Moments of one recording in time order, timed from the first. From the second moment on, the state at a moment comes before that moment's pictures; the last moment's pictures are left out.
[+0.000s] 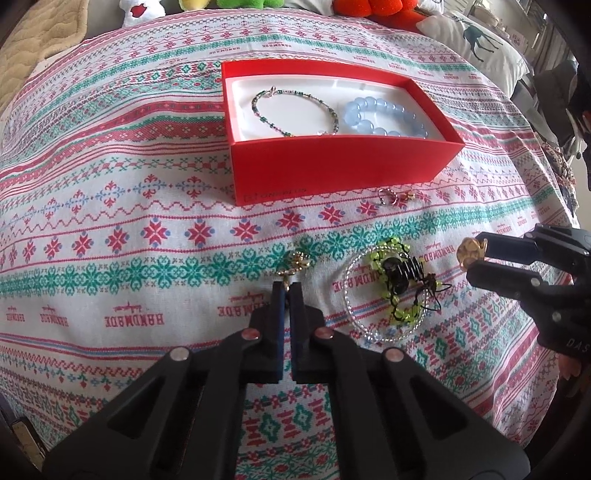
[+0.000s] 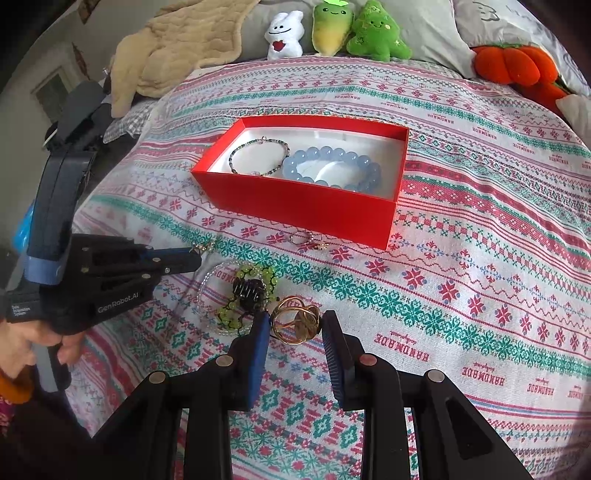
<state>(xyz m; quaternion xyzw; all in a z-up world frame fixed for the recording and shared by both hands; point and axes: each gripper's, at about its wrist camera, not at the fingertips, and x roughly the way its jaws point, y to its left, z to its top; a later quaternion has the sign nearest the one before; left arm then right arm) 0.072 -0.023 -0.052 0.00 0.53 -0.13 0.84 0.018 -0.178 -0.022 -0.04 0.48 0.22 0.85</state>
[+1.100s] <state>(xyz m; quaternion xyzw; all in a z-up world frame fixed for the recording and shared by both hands) 0.088 -0.018 0.018 -0.04 0.47 -0.12 0.88 0.045 -0.181 0.034 -0.01 0.43 0.19 0.88</state>
